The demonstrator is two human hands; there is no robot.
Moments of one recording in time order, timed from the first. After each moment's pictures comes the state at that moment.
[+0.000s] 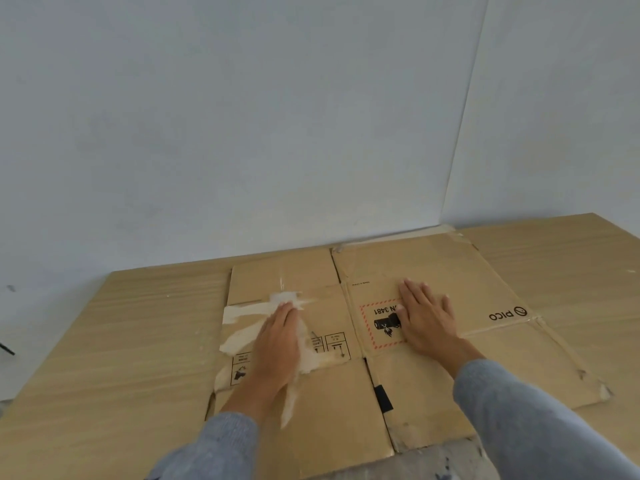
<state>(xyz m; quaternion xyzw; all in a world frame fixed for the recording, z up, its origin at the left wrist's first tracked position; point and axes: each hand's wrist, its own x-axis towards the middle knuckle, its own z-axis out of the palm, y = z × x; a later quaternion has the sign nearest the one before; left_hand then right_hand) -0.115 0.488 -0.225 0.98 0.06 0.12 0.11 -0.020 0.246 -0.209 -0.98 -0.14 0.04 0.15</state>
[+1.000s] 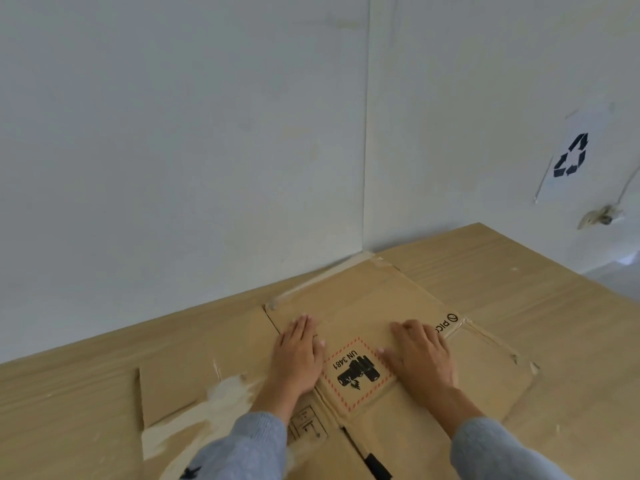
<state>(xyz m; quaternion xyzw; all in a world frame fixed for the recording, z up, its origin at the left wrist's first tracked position) -0.019 0.389 -0.215 0.99 -0.05 -0.04 0.12 -0.046 0.175 -0.201 -0.99 -0.01 -0.05 0.11</state>
